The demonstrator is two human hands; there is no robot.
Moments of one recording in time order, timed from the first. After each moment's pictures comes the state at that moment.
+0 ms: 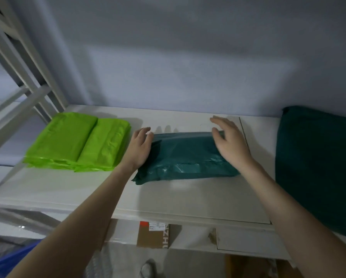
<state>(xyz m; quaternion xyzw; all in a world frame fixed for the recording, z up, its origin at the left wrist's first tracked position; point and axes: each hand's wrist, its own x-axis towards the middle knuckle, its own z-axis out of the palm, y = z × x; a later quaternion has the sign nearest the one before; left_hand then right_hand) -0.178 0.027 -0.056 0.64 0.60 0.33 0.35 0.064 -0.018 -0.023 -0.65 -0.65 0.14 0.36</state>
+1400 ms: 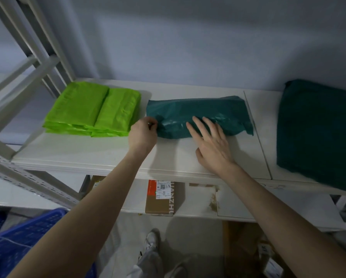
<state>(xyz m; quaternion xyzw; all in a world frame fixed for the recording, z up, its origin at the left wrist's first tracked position) -0.202 -0.035 -0.063 0.65 0.66 0.30 0.22 -0.013 -0.101 -0.074 -0.61 -0.78 -0.13 0.07</state>
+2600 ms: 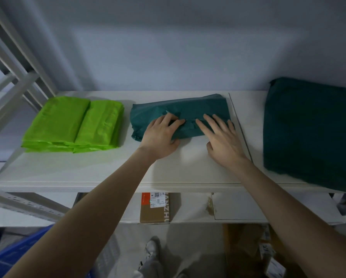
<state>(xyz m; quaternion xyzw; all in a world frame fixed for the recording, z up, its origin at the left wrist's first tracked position) -0.138 -0.017 -0.058 0.90 0.42 0.13 0.01 0.059 -0.084 -0.068 -0.66 -0.74 -0.09 0.09</state>
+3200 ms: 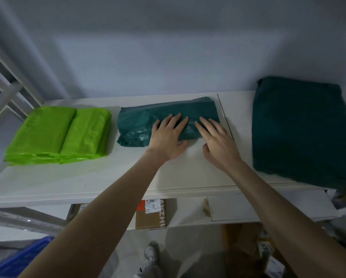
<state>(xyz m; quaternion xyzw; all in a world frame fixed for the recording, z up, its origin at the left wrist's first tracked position) -0.085 -0.020 -0.056 0.89 0.45 0.07 0.04 0.083 -0.084 -0.077 -0.66 -0.74 -0.08 0.14</state>
